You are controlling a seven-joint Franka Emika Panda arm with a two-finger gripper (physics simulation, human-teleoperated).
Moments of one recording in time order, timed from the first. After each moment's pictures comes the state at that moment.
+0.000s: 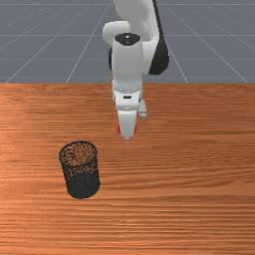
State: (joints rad) arm 0.00 0.40 0.00 -1.96 -0.01 2.42 -0.78
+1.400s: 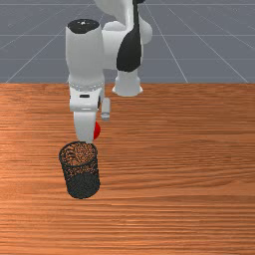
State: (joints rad) arm -0.10 0.60 -0.05 -1.50 -0.01 2.13 -0.97
